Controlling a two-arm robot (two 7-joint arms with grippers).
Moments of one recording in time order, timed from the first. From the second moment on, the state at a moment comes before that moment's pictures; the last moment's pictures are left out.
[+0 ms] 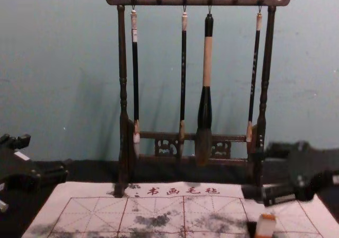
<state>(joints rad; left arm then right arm) -0.20 0.60 0.45 -1.41 -0.25 -0.12 0.03 0.60 0.56 -0.66 -1.13 0.37 -0.18 0.88</state>
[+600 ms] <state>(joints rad) -0.20 0.60 0.45 -1.41 -0.25 -0.12 0.03 0.23 0.51 -0.42 -1.40 0.38 -0.12 0.26</state>
